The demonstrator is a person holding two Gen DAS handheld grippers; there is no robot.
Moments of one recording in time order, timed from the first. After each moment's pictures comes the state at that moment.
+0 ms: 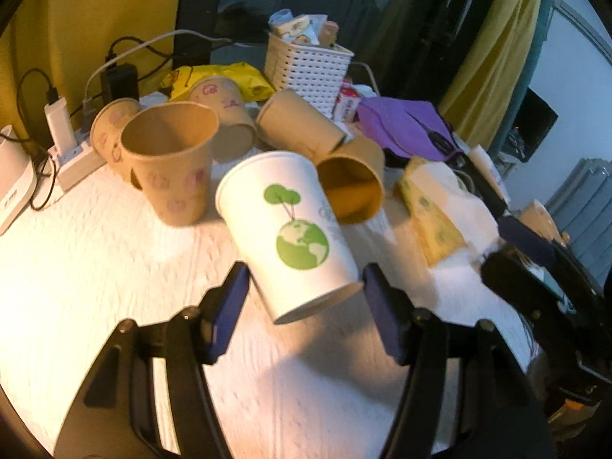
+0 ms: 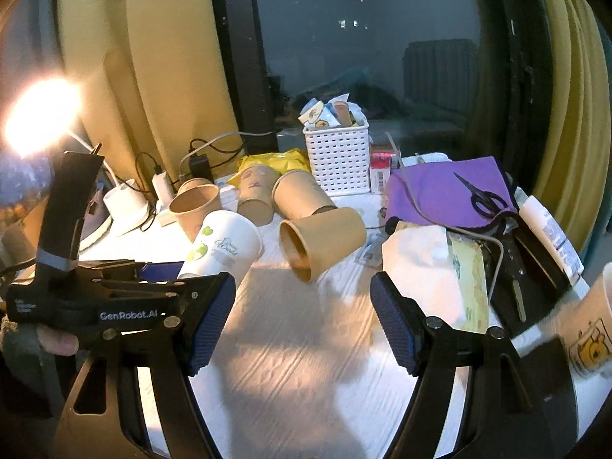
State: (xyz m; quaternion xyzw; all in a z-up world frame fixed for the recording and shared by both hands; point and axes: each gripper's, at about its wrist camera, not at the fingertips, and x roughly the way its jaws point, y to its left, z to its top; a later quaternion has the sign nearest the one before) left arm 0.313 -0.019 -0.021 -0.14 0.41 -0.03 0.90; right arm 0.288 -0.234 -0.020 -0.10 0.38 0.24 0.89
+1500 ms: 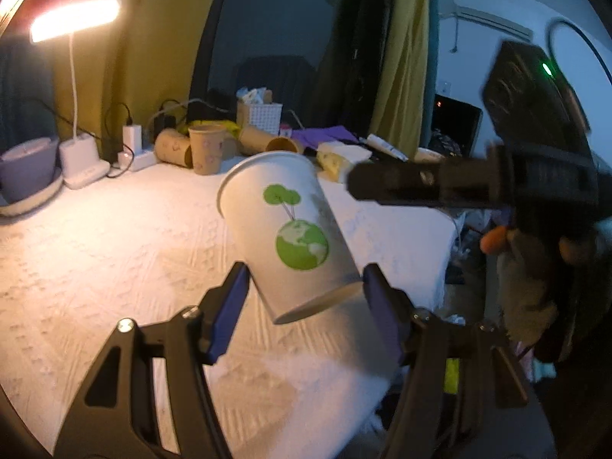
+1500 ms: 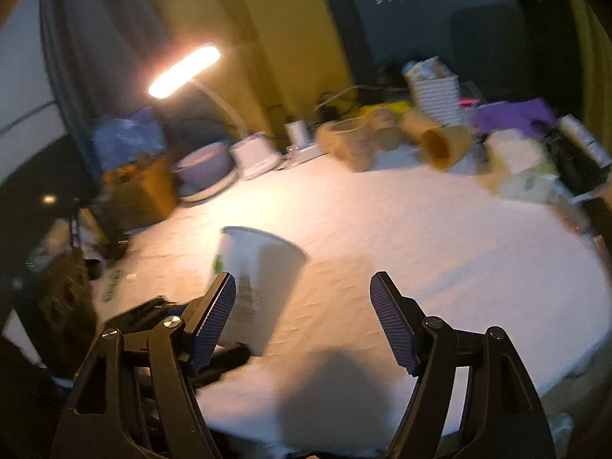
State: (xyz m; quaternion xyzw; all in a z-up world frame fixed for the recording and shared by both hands) left arm 0.014 -0.042 -0.031 -0.06 0.24 -0.09 0.96; right arm 0.091 -0.203 -0.002 -0.02 0.44 0.36 0.82
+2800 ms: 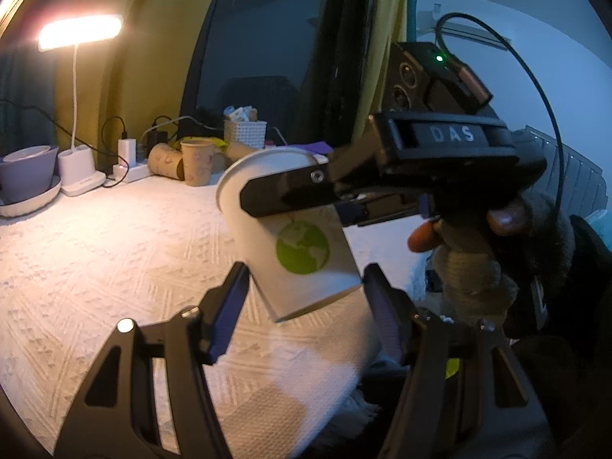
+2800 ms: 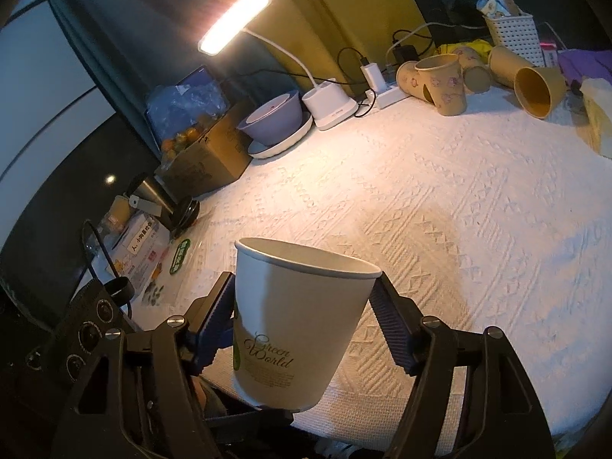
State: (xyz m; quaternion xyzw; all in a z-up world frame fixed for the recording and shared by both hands) left arm -0.023 -0.037 -0.037 -0.07 0.20 -0.12 0.97; right arm 0.099 -0.159 -0.033 0.02 0.51 0.46 0.72
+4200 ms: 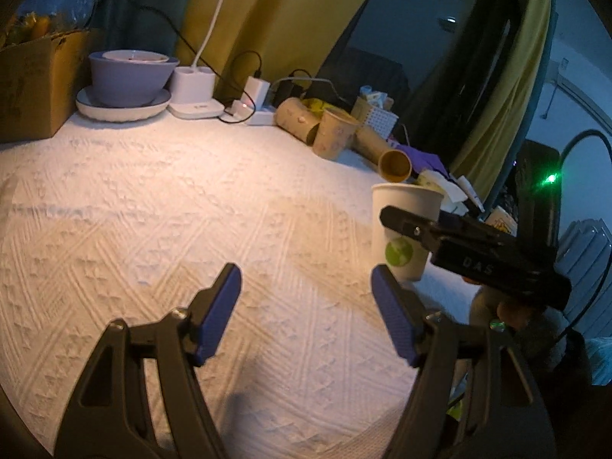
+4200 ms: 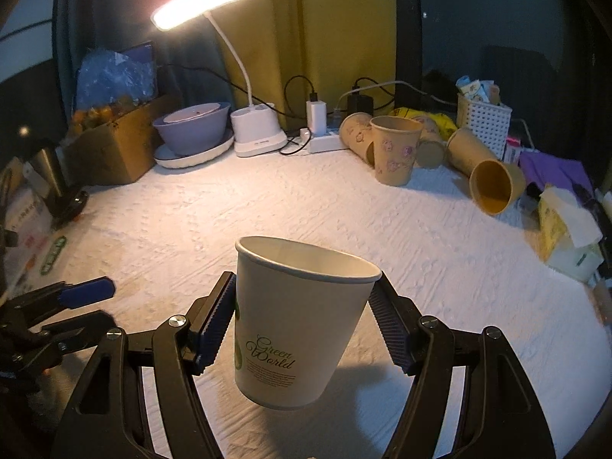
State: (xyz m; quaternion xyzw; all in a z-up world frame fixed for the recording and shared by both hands) left arm 0.008 0.079 -0.047 -0.23 0.28 0.04 0.93; right arm 0.131 -0.110 -0.066 -0.16 0.40 0.35 0.83
